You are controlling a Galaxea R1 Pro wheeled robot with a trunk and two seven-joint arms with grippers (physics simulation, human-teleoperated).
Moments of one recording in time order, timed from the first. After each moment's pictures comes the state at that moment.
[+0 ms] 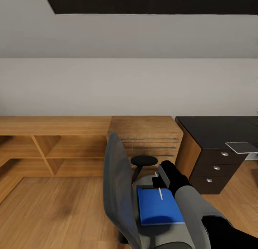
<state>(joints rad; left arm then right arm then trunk) 0.02 0.23 0.28 -0.72 0.43 0.36 -0.07 -0.88 0.13 -0.05 -0.52 -0.03 1.03 -0.19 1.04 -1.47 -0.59</state>
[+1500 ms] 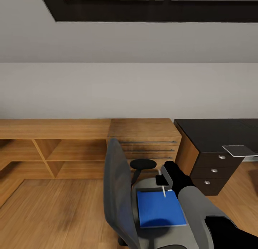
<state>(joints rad) 0.02 0.14 0.25 -0.31 0.41 -0.33 -0.08 -0.88 0.10 -0.05 -0.52 -0.03 0.95 -0.19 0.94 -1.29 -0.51</state>
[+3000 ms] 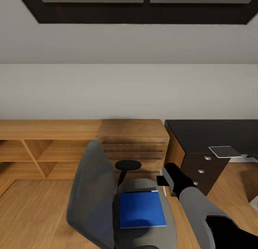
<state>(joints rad) 0.02 0.10 0.25 -0.25 0.45 -0.42 -0.08 -0.87 0.09 -0.05 -0.48 -0.03 0.87 -0.19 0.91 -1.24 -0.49</state>
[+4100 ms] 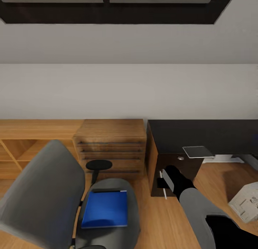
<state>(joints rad) 0.02 0.10 0.25 -0.25 0.45 -0.42 -0.08 -0.87 0.09 -0.05 -0.43 -0.03 0.83 -0.19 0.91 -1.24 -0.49</state>
